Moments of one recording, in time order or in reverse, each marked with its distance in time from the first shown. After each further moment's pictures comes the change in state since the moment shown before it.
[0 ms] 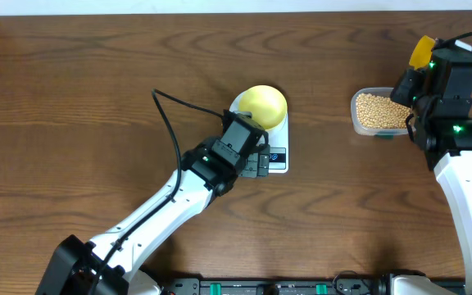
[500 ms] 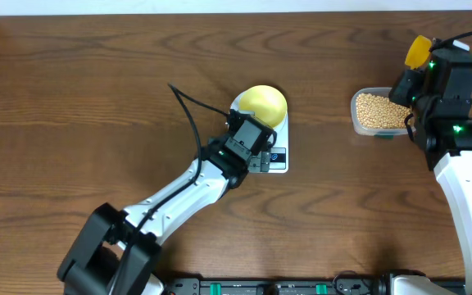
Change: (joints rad) left arm -0.013 0.156 0.000 0.111 -0.117 -0.004; right arm 0.000 0.000 0.000 0.000 -0.035 0.000
